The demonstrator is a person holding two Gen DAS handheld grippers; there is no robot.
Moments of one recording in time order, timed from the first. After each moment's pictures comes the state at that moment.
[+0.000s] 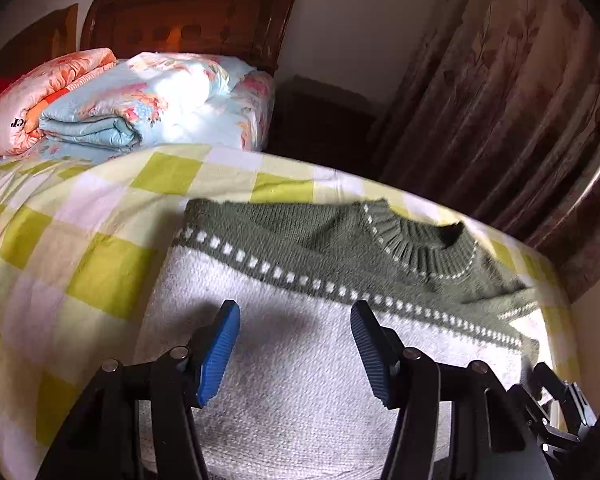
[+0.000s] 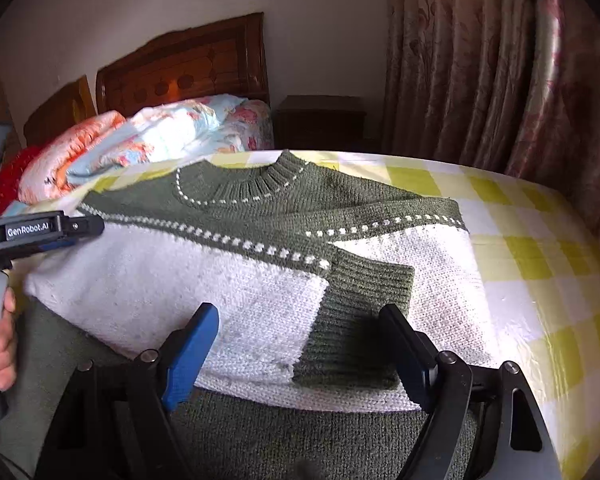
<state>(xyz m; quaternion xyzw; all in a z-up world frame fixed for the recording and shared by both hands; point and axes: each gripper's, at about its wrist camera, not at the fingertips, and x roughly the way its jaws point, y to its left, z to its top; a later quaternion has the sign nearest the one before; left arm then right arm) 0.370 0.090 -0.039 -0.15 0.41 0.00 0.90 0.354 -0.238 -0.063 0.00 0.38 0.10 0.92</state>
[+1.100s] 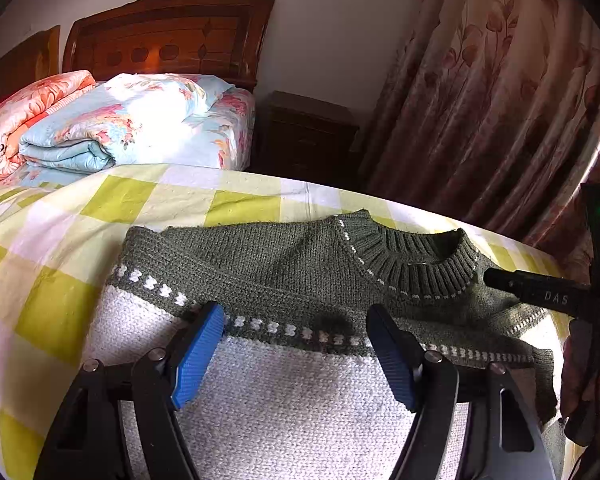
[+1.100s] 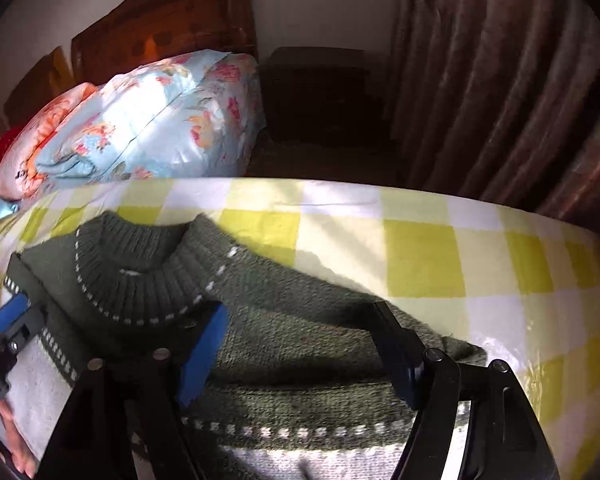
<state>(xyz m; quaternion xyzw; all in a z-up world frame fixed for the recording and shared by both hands) 0.403 0.065 -0.061 -0.12 0.40 -0.02 0.91 0.519 -0.235 -0.068 -0.03 0.49 0.07 0.87</state>
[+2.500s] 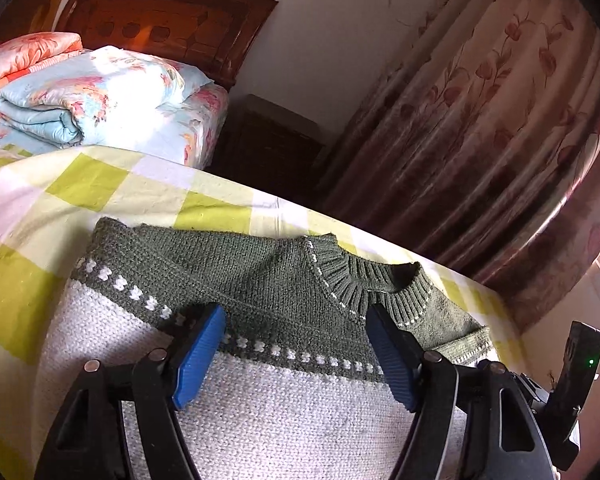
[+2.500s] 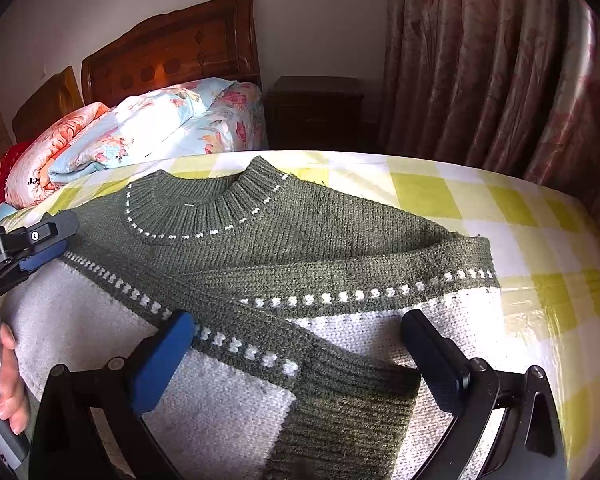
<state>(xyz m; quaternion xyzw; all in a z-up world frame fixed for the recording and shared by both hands) 0.403 0.086 -0.064 -0.23 0.36 -0.09 0.90 0.427 -0.220 -0.076 -0.03 0.43 0.08 0.90</state>
